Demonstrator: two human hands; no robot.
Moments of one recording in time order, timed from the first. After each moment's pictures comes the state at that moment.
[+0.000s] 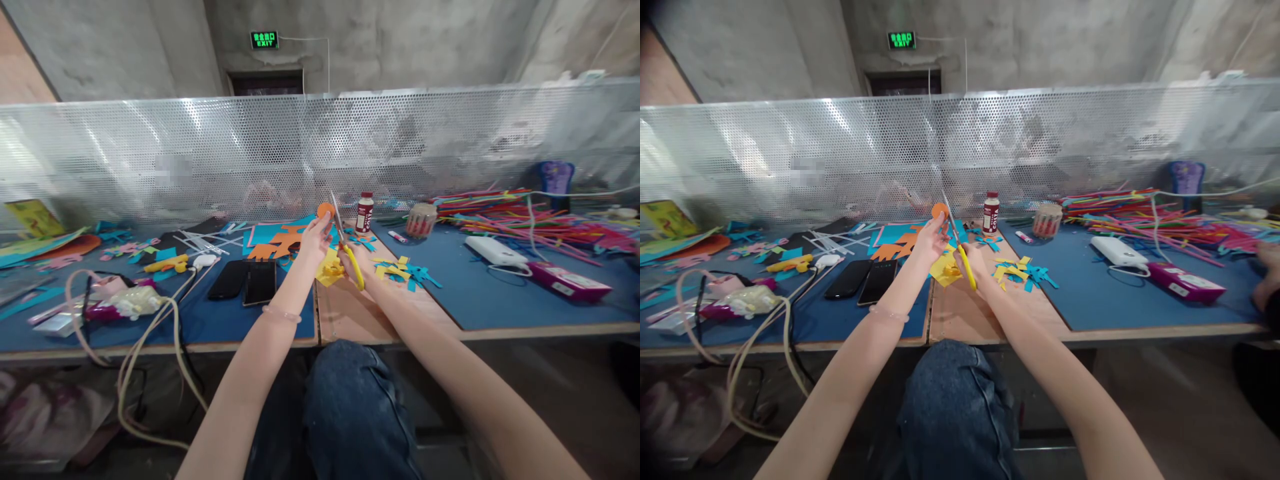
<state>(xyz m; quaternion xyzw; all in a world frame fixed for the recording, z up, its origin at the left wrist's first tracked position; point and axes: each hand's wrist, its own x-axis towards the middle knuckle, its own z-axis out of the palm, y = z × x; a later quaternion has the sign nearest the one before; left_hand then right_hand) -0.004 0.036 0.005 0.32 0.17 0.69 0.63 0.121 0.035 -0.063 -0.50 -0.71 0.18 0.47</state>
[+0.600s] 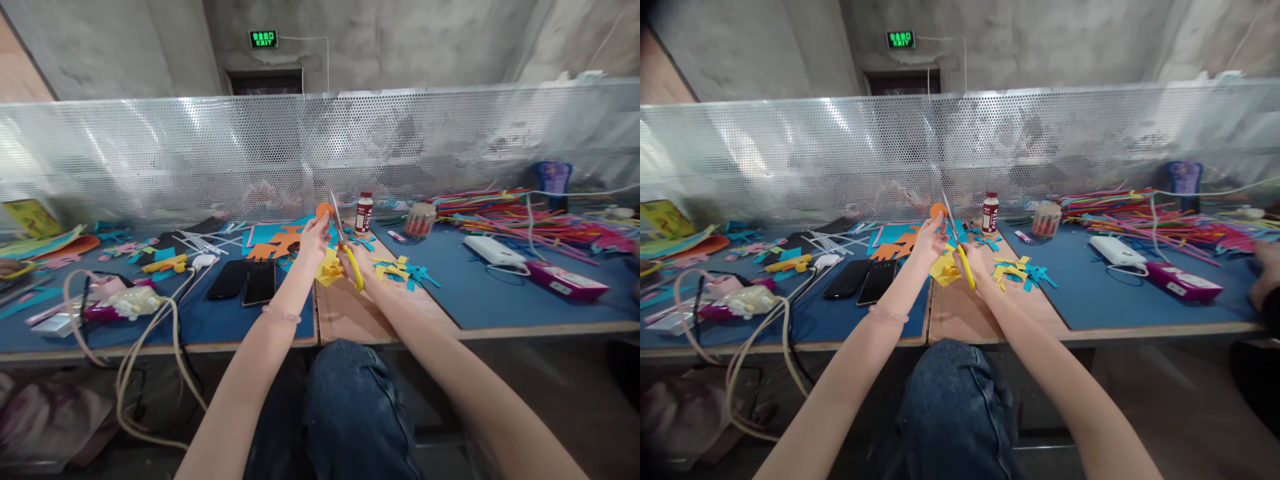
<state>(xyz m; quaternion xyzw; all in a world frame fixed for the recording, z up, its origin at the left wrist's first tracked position) -0.002 0.032 0.006 0.32 0.17 0.71 0.60 0.120 0.033 -0.065 -0.50 -0.71 0.15 0.47</state>
